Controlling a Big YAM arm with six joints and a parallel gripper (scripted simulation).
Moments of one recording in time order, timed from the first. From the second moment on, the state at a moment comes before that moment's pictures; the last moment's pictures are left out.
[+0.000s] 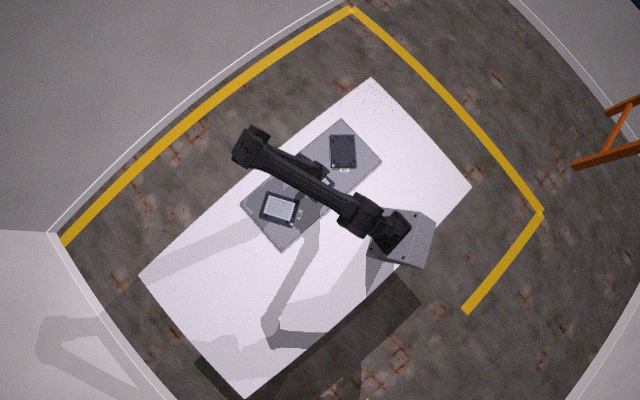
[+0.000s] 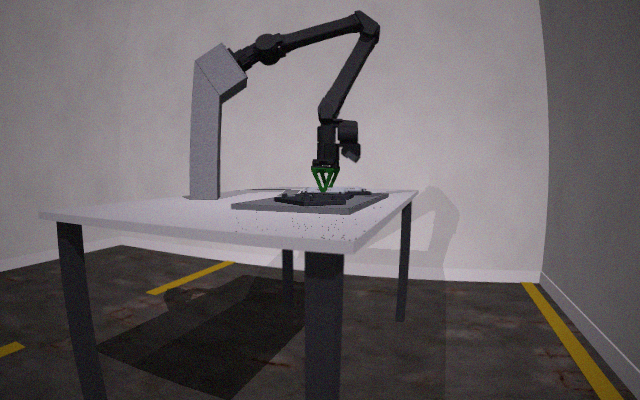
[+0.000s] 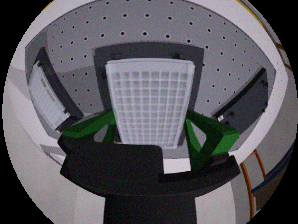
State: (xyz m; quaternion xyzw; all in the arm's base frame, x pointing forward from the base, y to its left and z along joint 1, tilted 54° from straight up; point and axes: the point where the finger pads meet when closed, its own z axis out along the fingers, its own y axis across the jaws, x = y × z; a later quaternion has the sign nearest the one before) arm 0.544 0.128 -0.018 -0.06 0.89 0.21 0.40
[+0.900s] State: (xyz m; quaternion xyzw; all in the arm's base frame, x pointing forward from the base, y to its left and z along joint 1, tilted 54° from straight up) arm 0.546 0.129 -0.020 -0.06 0.89 0.21 0.40
